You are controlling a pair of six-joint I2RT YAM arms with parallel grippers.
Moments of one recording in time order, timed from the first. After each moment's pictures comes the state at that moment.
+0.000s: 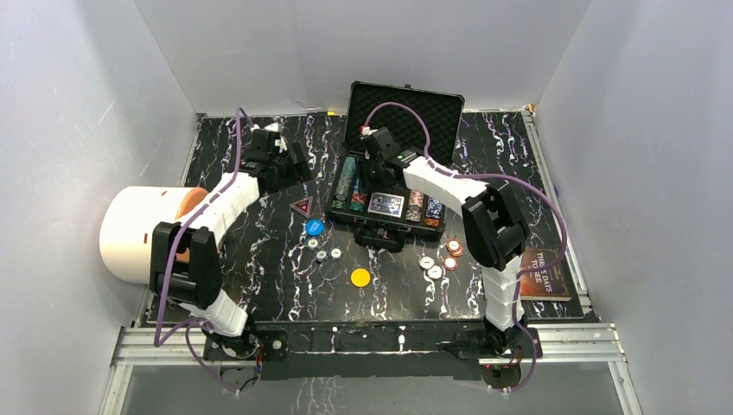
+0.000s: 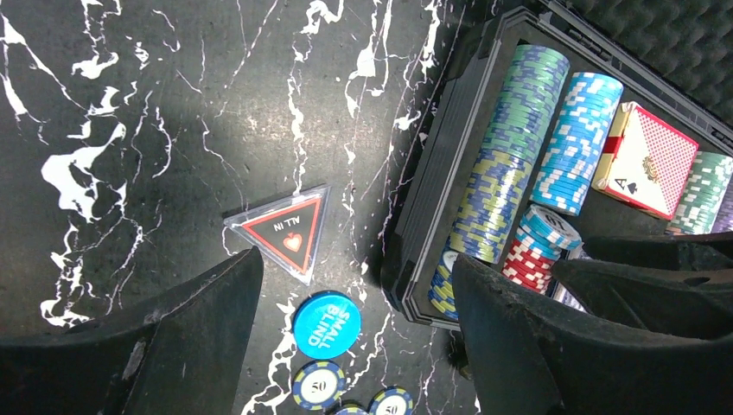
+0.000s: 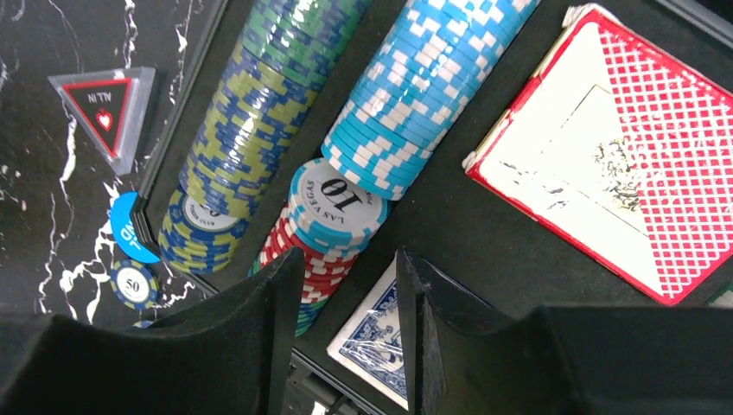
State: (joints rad) left arm -0.23 1.59 1.19 -0.40 0.03 -0.49; right arm 0.67 2.00 1.59 -0.49 -0.03 0.37
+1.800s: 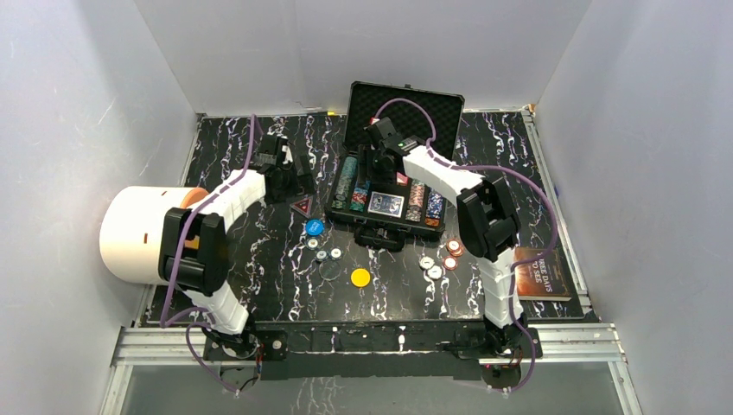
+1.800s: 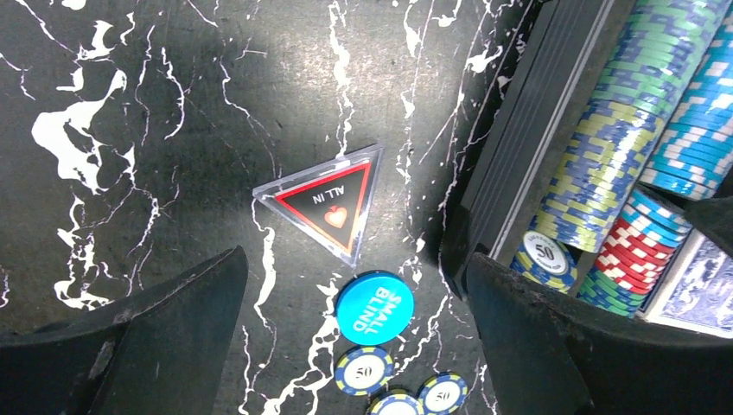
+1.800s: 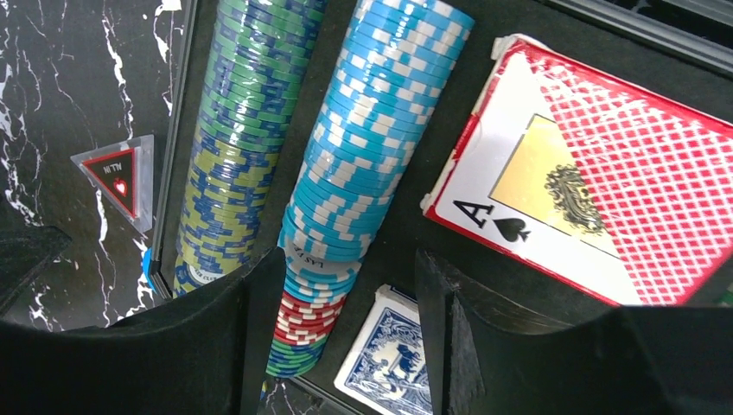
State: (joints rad) left arm -0.23 1.69 1.19 -0.48 0.03 -0.43; right arm 0.62 2.11 1.76 -0.59 -0.05 0.52
